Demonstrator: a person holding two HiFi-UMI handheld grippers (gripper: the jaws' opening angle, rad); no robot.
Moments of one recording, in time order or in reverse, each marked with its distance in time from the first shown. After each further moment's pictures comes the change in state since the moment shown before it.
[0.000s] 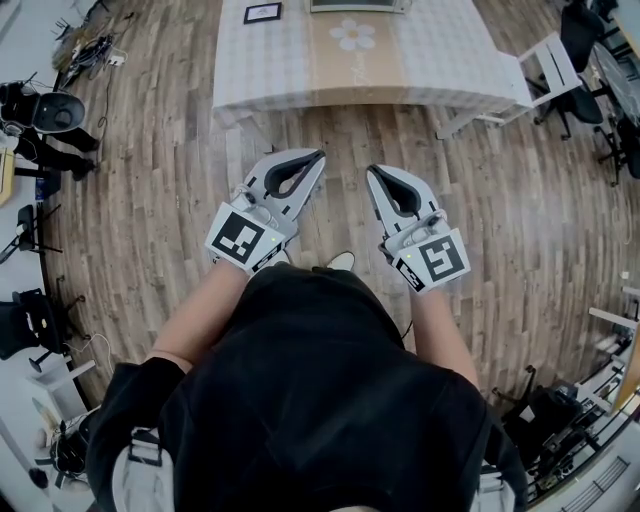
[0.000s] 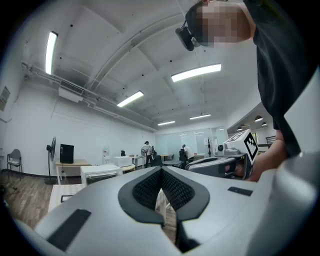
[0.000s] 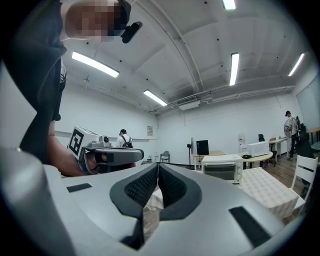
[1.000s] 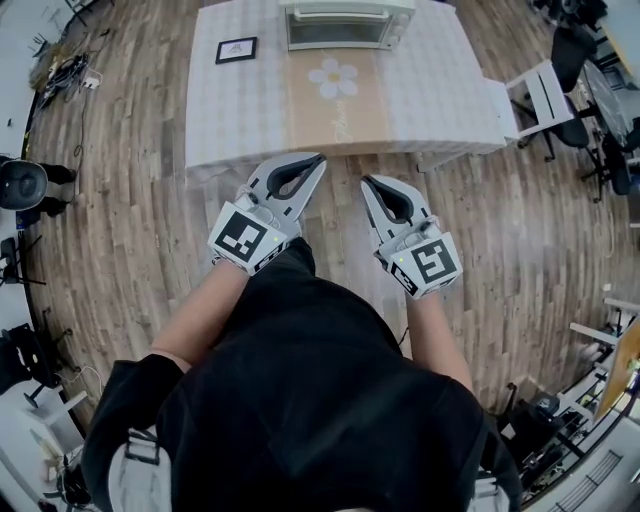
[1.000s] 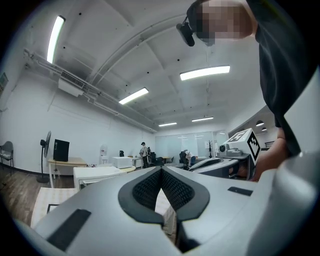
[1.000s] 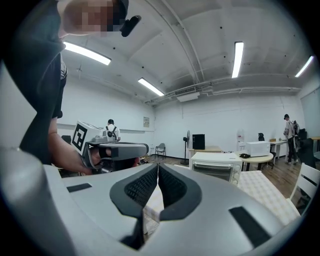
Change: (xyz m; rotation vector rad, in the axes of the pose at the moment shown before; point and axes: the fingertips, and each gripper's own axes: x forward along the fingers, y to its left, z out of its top) left arm 0.154 0.148 -0.022 -0.043 -0.037 -0.040; right arm 0.133 -0.157 -0.015 -0.030 0.103 -0.017
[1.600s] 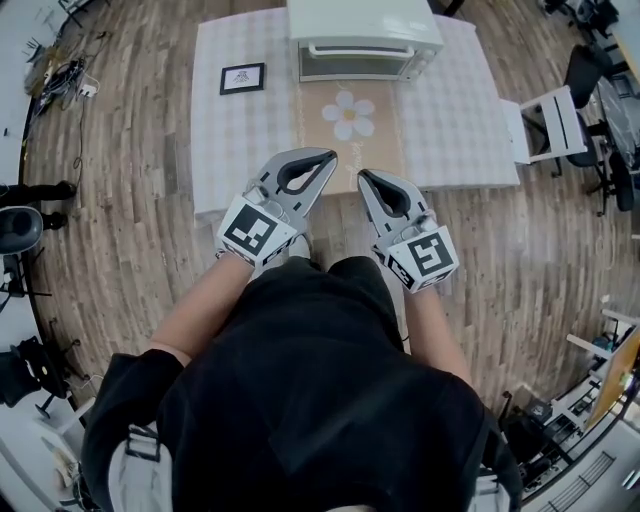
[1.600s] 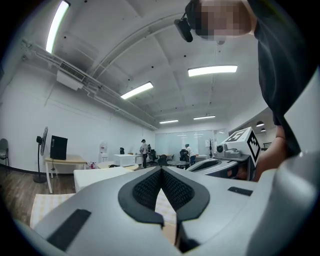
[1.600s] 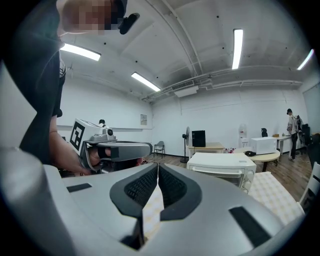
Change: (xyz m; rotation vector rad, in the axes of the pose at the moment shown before) left arm 0.096 0.164 -0.009 -0.008 0.047 -0.025; right arm 0.166 -0.104 0.014 0.035 0.035 0.010
